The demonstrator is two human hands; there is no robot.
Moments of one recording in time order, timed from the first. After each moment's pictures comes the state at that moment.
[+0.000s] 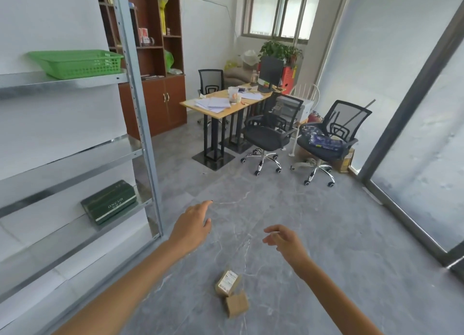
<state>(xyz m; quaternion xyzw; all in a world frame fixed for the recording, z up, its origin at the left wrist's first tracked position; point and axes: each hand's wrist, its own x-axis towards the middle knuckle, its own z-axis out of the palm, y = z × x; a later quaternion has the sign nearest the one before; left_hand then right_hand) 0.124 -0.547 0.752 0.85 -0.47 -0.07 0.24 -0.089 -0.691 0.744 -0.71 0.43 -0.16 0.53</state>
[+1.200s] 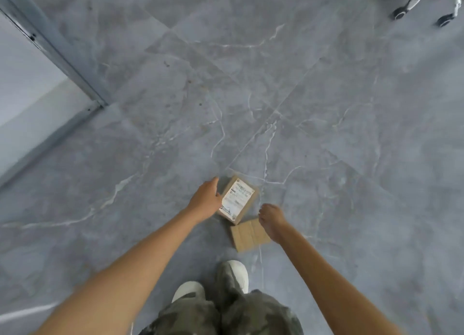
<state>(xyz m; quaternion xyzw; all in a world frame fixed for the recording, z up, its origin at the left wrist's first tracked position) 0.280 -0.813 -0.010 0.83 -0.29 -0.45 0.16 0.115 -0.909 0.000 -0.38 0.67 0.07 0.63</state>
